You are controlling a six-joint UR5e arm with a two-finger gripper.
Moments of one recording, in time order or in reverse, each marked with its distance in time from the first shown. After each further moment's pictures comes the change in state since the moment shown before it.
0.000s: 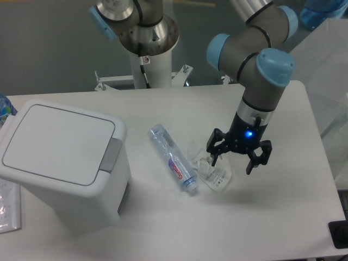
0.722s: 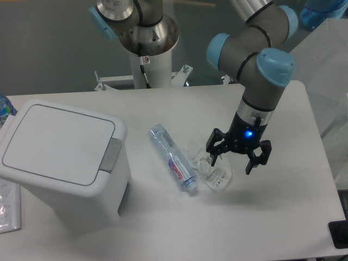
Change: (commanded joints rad) arm -0.002 0.002 0.000 -0.002 -0.012 -0.002
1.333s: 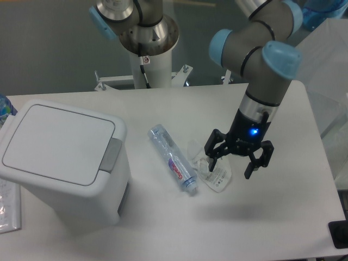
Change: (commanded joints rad) arm -0.029 0.003 0.141 0.002 -0.245 -0.345
